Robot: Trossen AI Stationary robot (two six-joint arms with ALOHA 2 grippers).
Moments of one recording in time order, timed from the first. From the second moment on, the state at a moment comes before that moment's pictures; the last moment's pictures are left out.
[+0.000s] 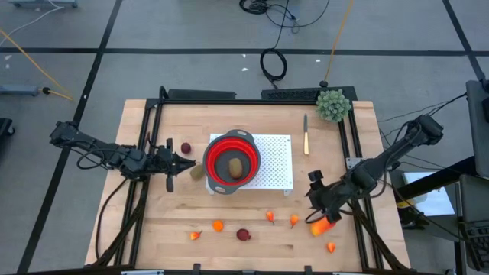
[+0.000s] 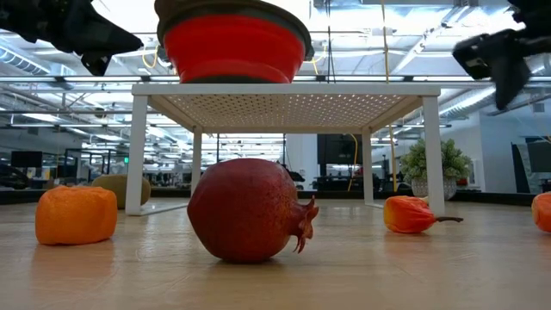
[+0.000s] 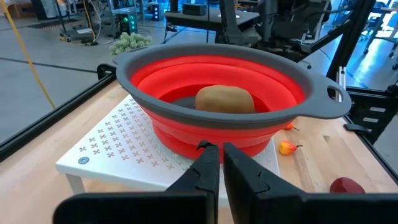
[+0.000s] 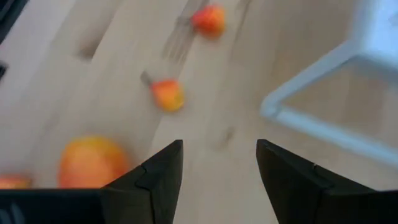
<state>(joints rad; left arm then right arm) -0.37 0.49 0.35 -0.05 -0.47 -0.19 0.61 1.08 0.71 -0.65 0.18 0.20</state>
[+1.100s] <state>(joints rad) -0.37 0.49 0.35 -0.05 -0.47 -0.21 0.71 1.11 0.75 -0.77 -0.03 0.60</state>
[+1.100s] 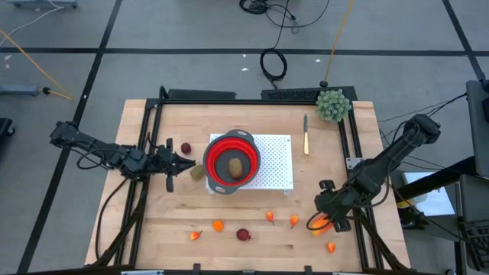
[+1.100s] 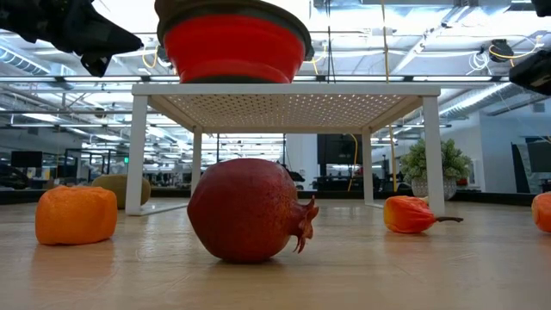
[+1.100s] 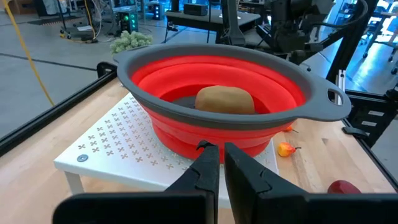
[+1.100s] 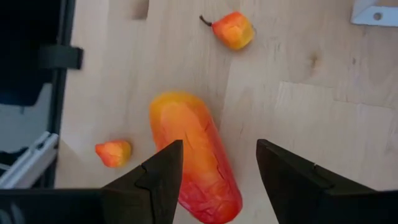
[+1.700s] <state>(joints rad) -0.37 0.50 0.35 -0.05 -0.47 -0.21 0.71 1.04 0.75 -0.77 -0.07 0.72</state>
